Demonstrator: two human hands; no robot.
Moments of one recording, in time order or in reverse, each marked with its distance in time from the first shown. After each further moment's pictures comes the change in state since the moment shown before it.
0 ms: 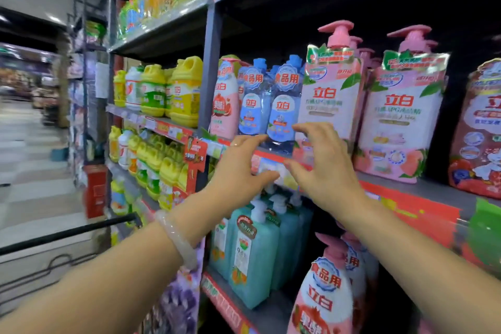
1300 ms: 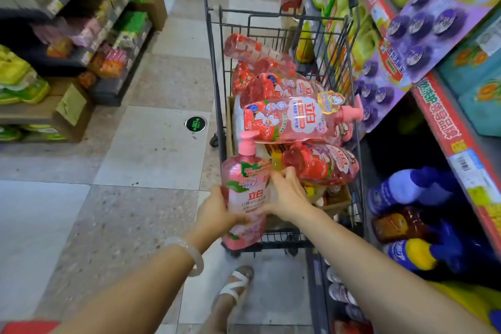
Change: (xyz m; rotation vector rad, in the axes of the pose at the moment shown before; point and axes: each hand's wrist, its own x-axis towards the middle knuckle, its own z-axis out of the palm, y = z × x) left_hand -0.520 -0.128 0.021 -0.053 0.075 -1.599; right_hand -0.402 -0.202 0.224 0.360 -1.551 0.023
